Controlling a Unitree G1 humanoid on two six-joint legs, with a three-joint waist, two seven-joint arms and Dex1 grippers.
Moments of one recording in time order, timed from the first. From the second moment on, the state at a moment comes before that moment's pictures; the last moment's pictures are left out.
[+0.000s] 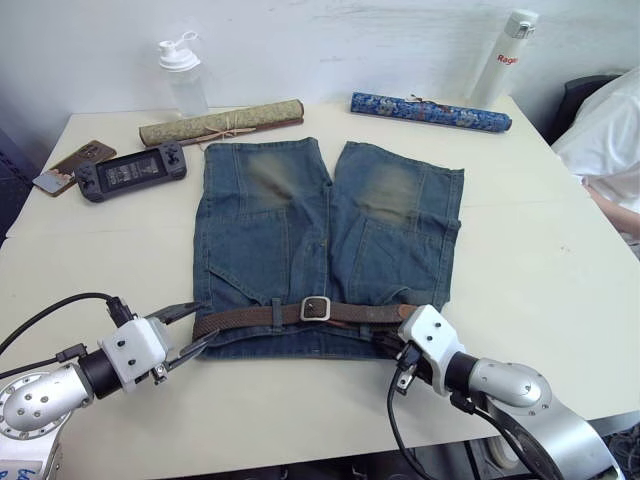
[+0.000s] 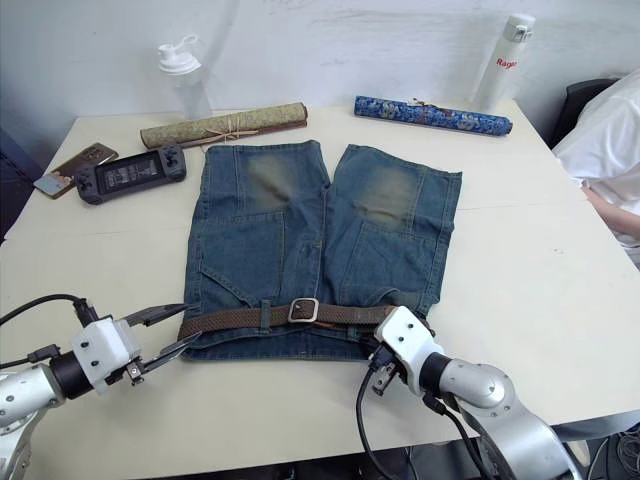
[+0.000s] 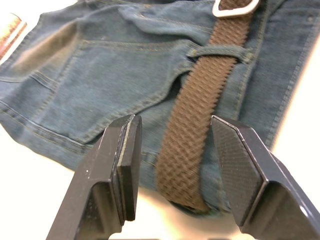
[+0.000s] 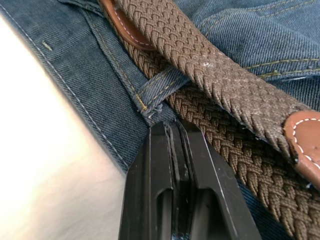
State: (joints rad) left arm 0.37 0.70 0.38 -0.44 -0.22 -0.09 -0.78; right arm 0.10 -0.59 0.19 -0.73 0.22 0.77 0.52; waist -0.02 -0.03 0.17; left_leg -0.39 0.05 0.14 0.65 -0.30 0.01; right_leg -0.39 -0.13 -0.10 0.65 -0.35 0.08
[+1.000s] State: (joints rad) left arm 0.29 0.65 0.23 -0.30 0.04 -0.23 -0.65; right arm 0.06 -0.55 0.22 -0.77 0.23 0.89 0.47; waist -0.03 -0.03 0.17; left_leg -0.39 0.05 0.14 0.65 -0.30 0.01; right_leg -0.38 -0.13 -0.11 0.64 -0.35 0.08
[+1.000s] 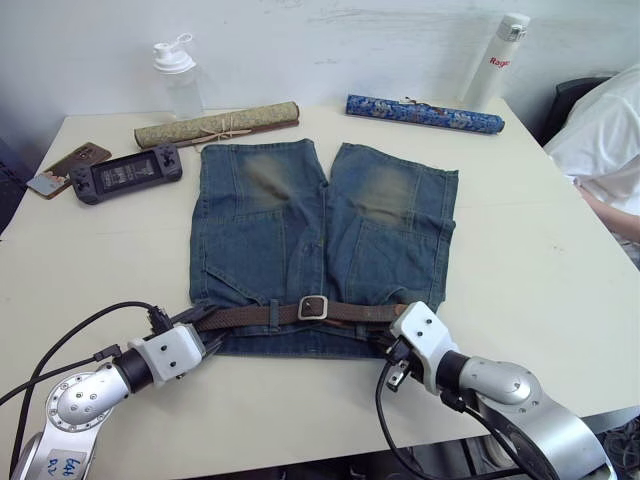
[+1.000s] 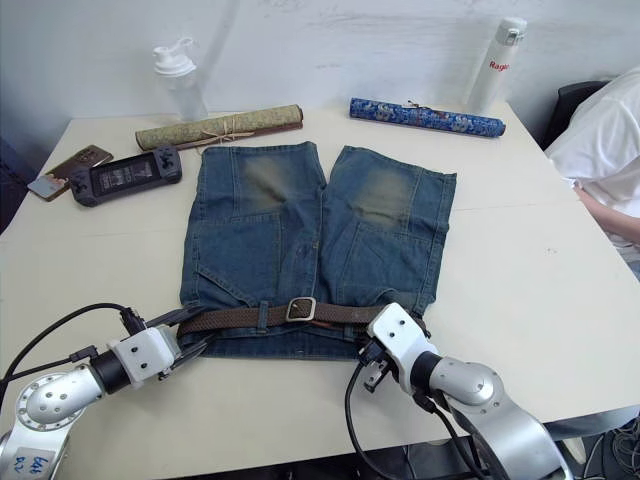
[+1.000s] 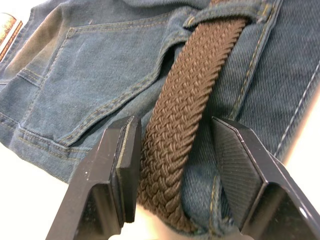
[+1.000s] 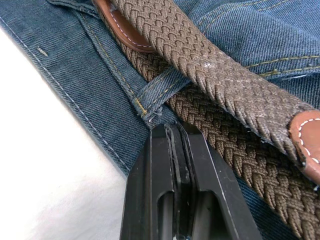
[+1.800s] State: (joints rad) left arm 0.36 0.57 0.31 -0.25 -0.06 -0.10 -0.50; right arm 0.03 -0.56 0.26 -0.77 0.24 0.90 0.47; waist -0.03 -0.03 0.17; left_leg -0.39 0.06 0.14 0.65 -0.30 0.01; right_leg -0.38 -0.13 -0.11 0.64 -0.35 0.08
